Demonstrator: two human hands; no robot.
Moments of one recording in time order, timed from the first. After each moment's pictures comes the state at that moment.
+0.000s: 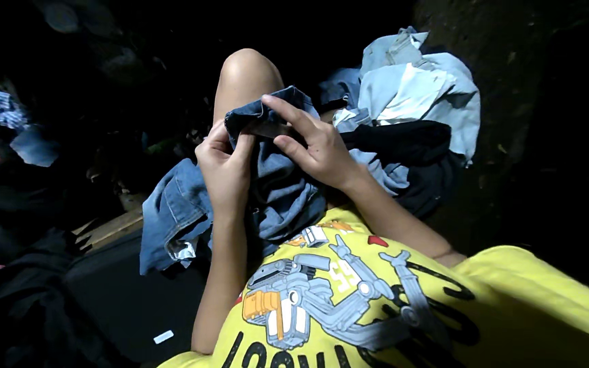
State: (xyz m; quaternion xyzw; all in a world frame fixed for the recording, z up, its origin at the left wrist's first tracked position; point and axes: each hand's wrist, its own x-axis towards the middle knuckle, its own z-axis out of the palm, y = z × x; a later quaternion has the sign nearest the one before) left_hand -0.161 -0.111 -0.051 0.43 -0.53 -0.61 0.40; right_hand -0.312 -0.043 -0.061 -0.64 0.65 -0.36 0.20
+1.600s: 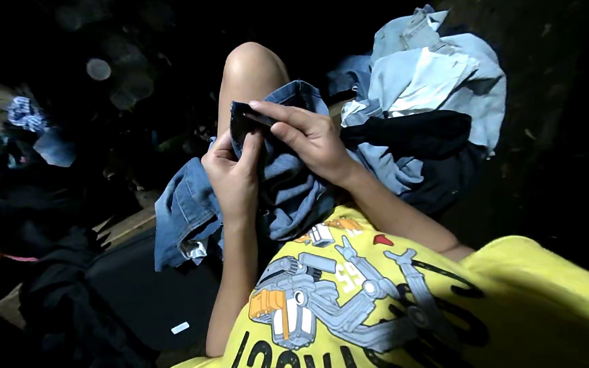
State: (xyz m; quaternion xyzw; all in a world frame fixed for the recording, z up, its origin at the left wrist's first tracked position) left_hand -0.161 -0.103 -0.047 0.46 -0.49 -0.63 0.40; right_hand -0.299 -0.055 -0.061 -0.54 0.62 -0.47 0.32
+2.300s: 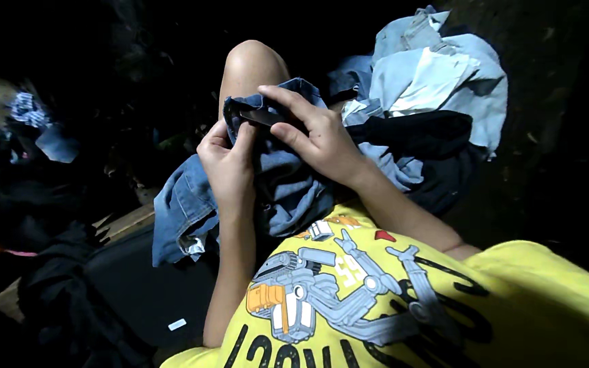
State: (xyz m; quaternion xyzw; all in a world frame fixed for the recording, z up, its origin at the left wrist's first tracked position) left_hand -0.168 -0.111 -0.037 0.48 -0.45 -0.64 0.40; right_hand -0.306 -0.054 -0.045 -0.59 0.66 -0.37 0.29
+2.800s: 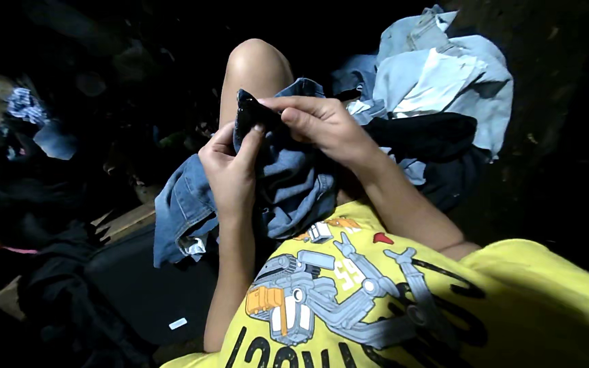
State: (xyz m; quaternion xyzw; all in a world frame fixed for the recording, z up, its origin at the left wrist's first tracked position) left_hand -0.158 -0.110 -0.045 0.46 -0.49 -0.63 0.40; right_hand -0.315 -0.065 -0.043 -0.45 0.53 -0.51 0.50
